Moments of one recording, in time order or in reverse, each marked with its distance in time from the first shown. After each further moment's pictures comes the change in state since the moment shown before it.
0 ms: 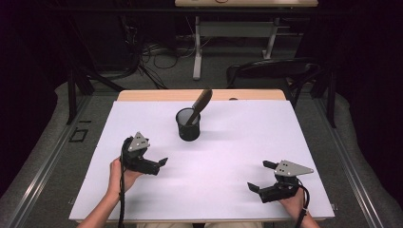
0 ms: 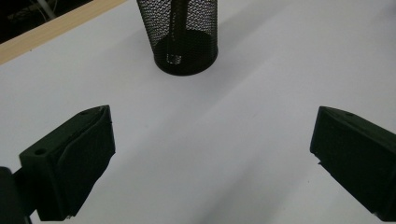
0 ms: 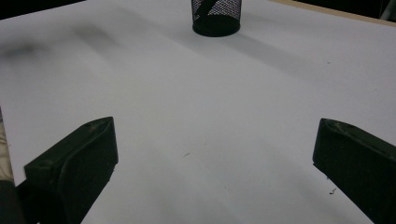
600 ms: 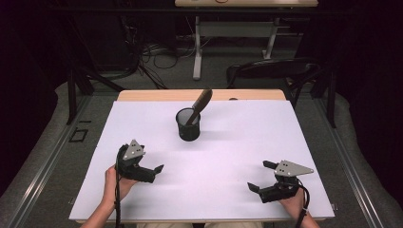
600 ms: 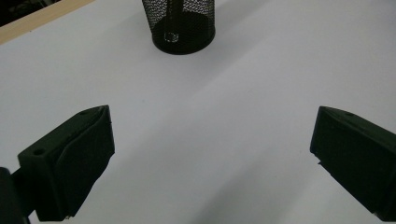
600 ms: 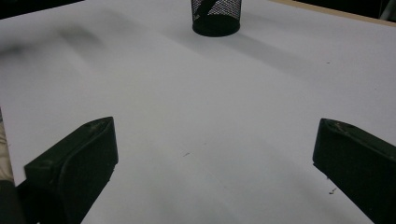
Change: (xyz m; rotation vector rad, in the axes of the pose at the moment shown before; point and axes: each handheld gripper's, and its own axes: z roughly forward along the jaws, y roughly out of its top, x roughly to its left) left arm -0.005 -0.022 -0.011 0.010 0.007 -0.012; right arm 0.000 0.000 0.000 0.000 -0.001 0.003
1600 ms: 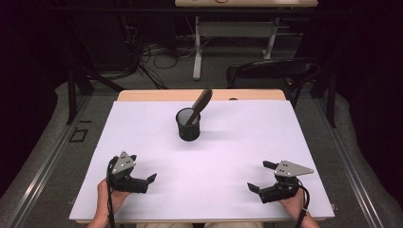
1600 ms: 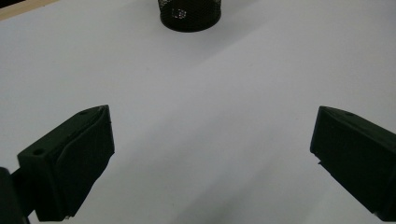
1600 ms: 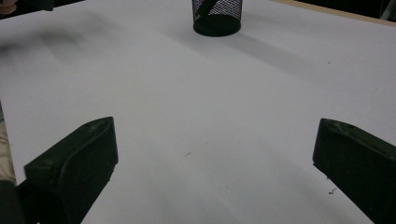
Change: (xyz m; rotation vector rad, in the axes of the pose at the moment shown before) left arm -0.005 -0.036 -0.016 -0.047 0.027 -0.051; right arm 0.001 0.000 0.000 0.005 0.000 -0.002
